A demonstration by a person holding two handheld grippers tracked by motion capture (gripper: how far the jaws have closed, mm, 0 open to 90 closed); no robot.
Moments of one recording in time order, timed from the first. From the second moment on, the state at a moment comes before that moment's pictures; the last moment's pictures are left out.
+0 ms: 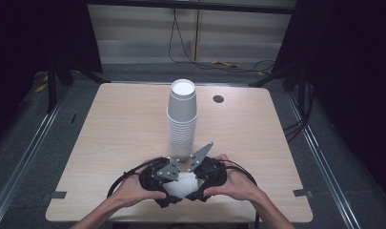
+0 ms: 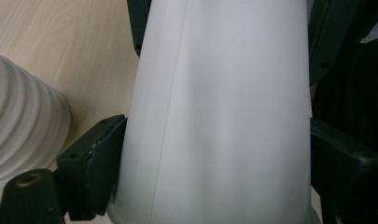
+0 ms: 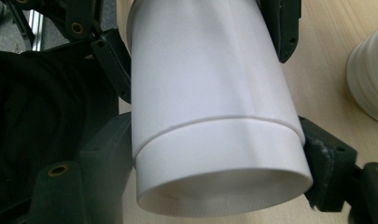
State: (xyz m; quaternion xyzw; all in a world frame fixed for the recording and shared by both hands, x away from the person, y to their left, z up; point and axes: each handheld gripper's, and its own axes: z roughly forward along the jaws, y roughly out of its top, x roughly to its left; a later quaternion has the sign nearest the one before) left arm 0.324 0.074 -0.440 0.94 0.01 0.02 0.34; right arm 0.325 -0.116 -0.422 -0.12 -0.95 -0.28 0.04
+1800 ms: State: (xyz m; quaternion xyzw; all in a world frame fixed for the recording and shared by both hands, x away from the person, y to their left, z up) left arm 0.347 0.135 -0.416 0.82 0.12 0.03 0.57; right arm 0.336 -0.160 -0.427 -0.20 -0.90 -0.39 0.01
